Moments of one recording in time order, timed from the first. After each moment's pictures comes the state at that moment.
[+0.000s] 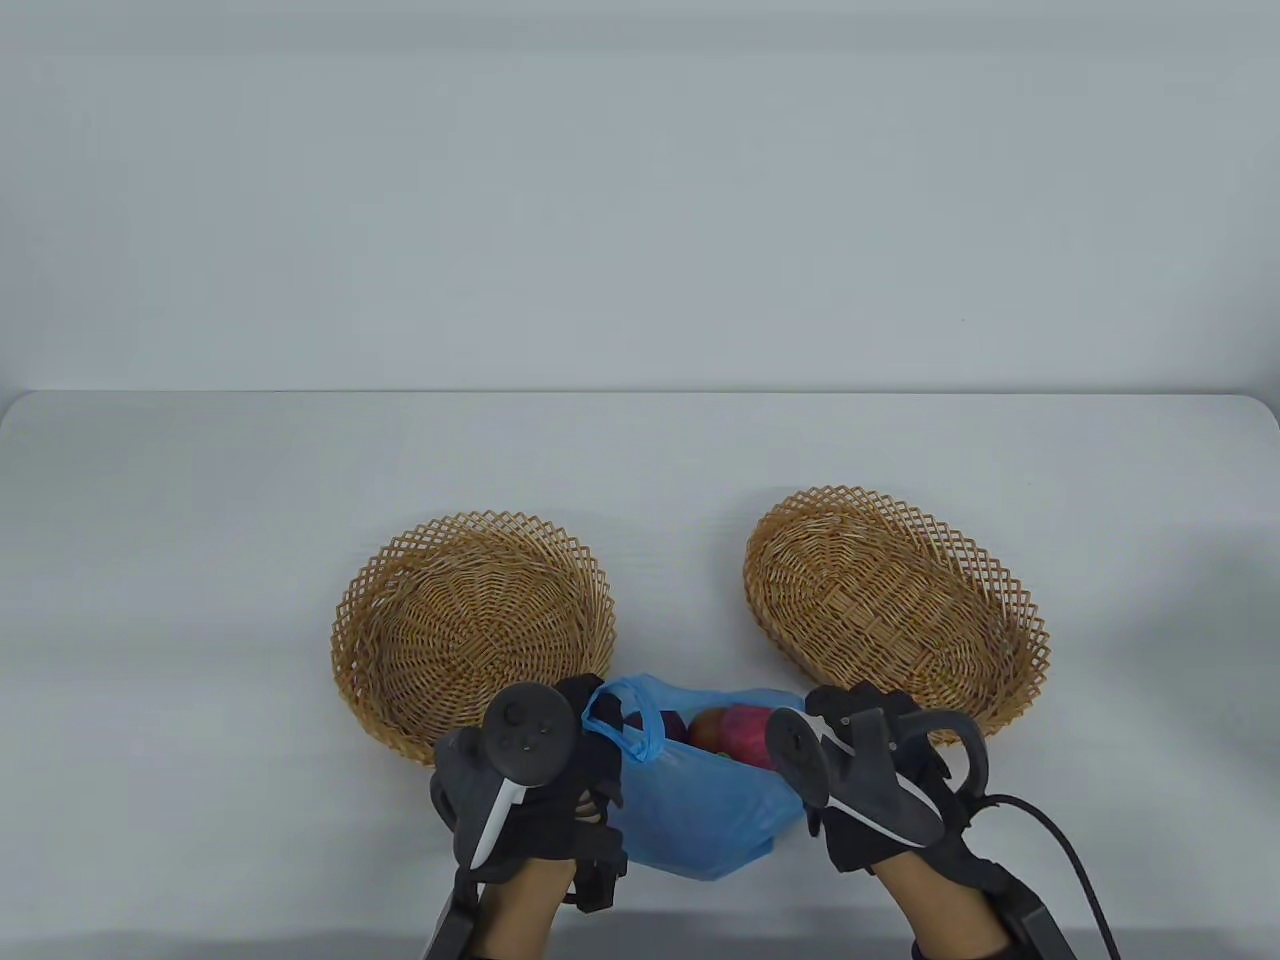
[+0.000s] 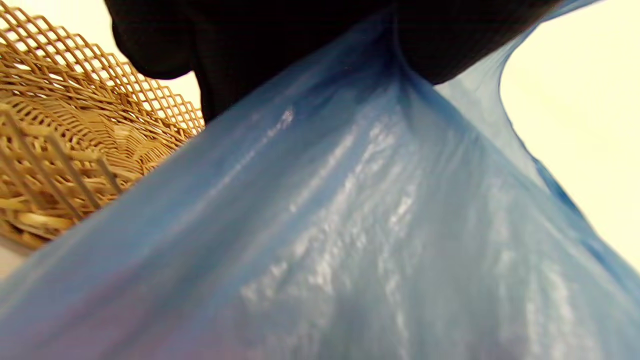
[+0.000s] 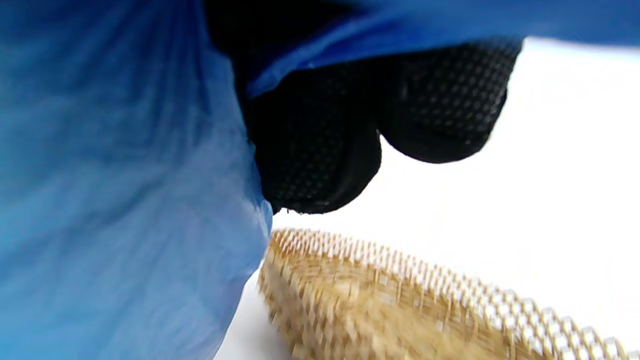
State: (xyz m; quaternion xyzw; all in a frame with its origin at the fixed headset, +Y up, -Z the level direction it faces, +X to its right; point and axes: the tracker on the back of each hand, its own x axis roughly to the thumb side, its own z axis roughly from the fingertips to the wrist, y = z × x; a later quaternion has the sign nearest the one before) left_hand -0.126 -0.679 -0.270 0.03 0.06 0.28 0.96; right_hand 0.132 -0.641 -0.265 -0.08 0.15 -0.98 0.09
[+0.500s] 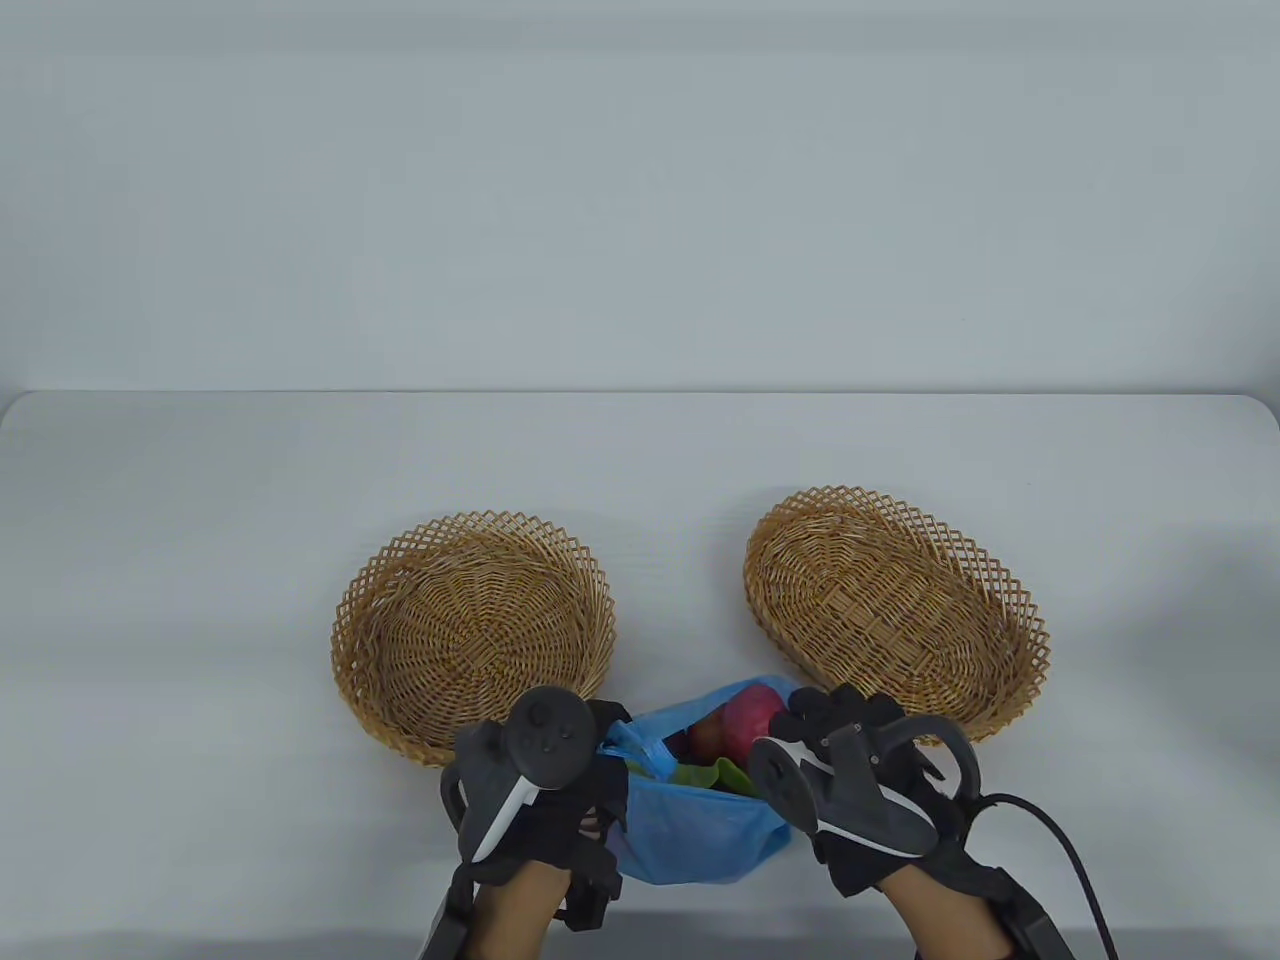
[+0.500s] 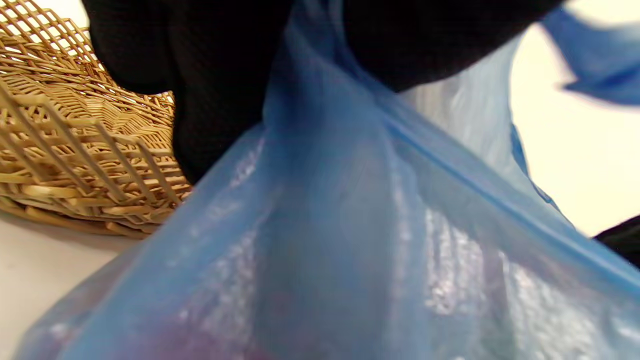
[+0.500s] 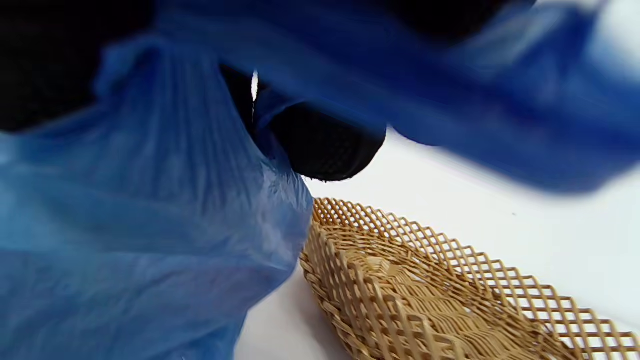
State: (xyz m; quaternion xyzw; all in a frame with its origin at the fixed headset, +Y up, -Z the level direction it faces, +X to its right) left_hand -0.114 -0.686 -0.271 -0.02 -0.01 0.25 0.97; right_hand 0.120 -0.653 -0.259 -0.16 0.06 -0.98 0.14
